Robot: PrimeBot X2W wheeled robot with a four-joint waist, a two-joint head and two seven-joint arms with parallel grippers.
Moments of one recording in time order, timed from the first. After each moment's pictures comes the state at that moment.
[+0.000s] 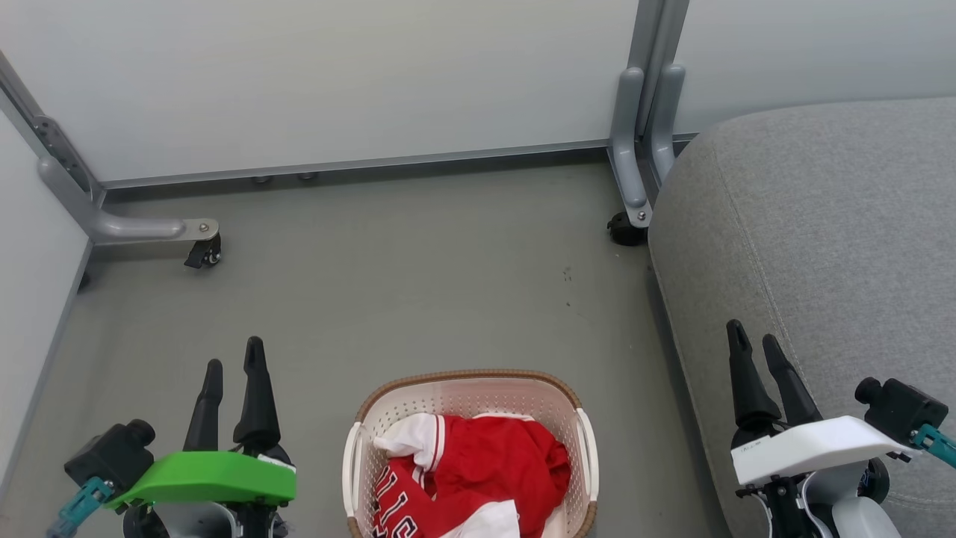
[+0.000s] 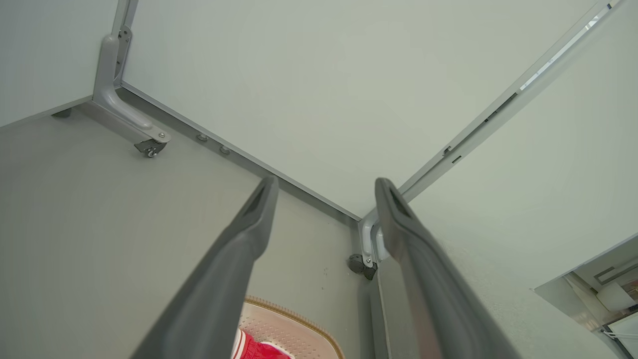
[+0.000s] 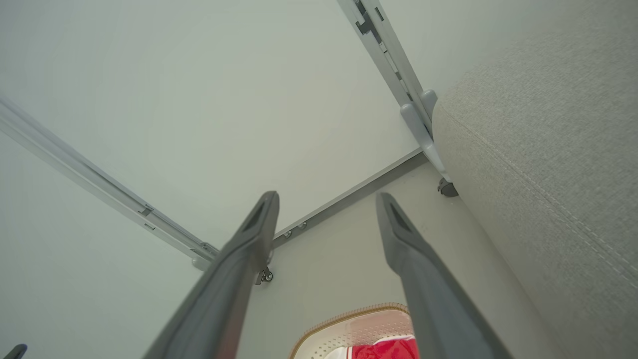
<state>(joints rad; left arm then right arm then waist) -0.02 0.04 -0.05 0.10 -0.75 -0.03 -0.11 0.00 -0.04 0.02 0.11 0.69 0.13 -0.11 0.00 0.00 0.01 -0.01</state>
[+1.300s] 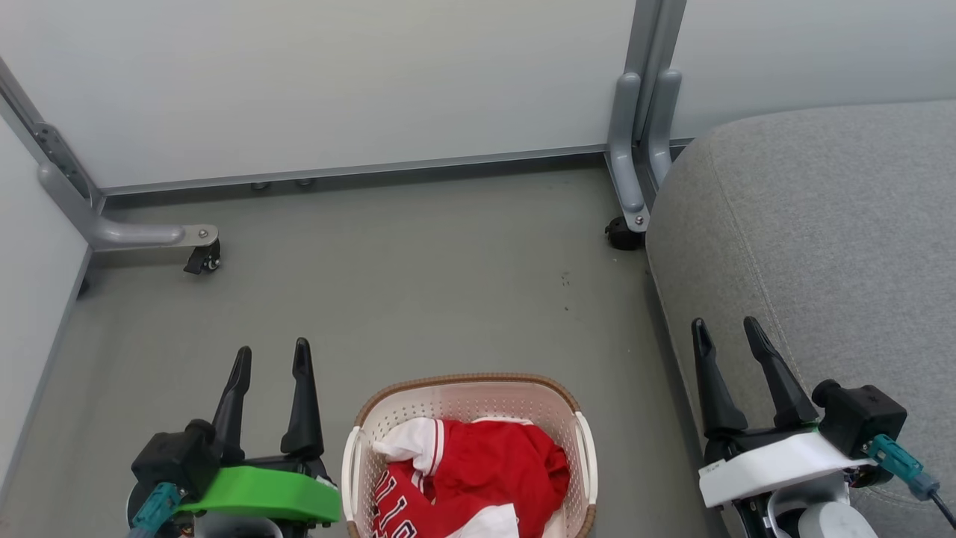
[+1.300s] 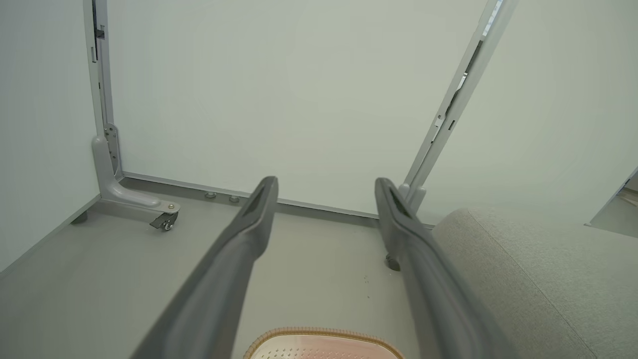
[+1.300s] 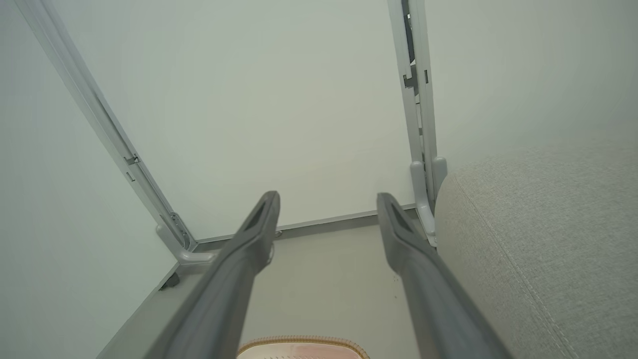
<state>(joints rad) 0.01 0.05 -0.13 0.07 -0.40 -0.03 -0.21 0.02 -0.05 0.09 0.03 0.32 0.13 -0.21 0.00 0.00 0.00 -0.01</state>
